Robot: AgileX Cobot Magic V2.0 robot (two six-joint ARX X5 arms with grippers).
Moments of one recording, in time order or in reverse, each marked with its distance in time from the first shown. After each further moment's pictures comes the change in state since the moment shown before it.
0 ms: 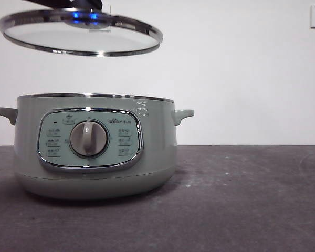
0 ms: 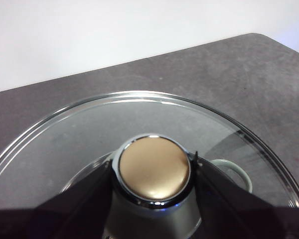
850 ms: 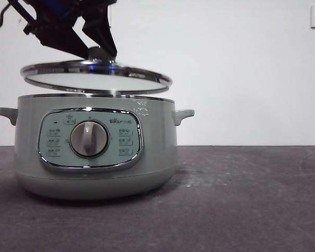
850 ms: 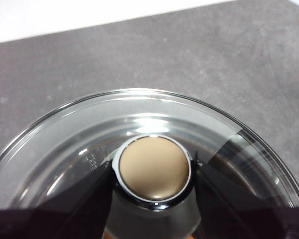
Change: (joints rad) left arm 0.000 0.192 -0.012 0.069 0.000 -0.034; right arm 0.000 0.000 0.000 -0.001 0.000 0.007
